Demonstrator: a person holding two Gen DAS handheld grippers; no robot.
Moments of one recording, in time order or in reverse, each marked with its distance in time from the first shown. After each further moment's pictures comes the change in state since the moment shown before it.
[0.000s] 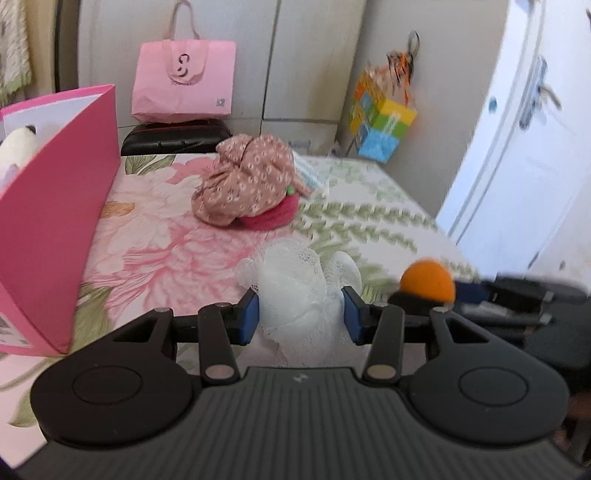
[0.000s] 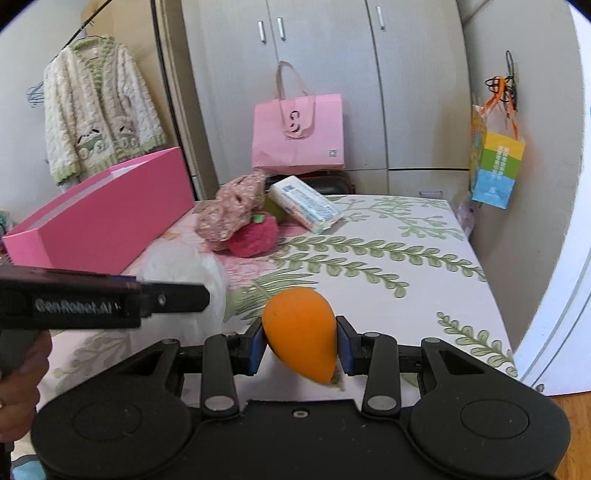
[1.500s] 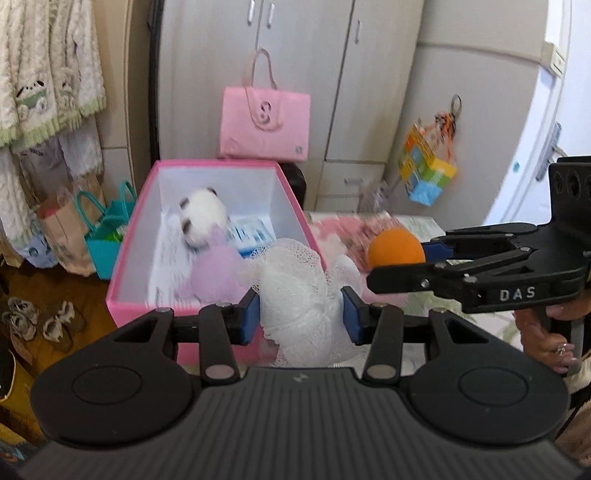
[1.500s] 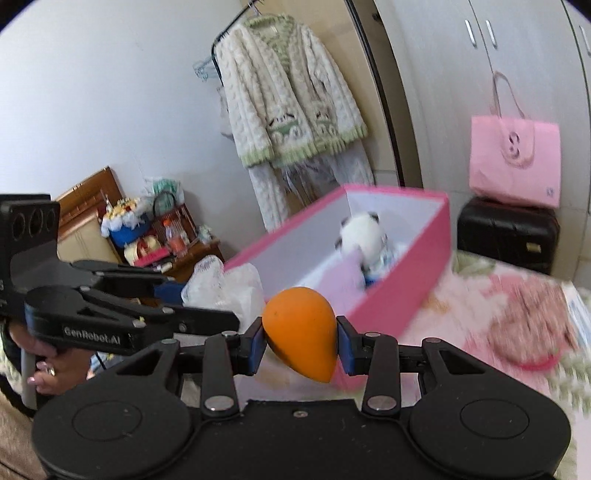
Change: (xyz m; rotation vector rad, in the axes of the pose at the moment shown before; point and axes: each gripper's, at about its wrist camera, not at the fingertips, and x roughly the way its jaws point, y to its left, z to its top) left arm -0.189 0.155 0.039 -0.055 -0.086 0.077; right arm 0.003 0.171 0.124 -0.187 0.064 0.551
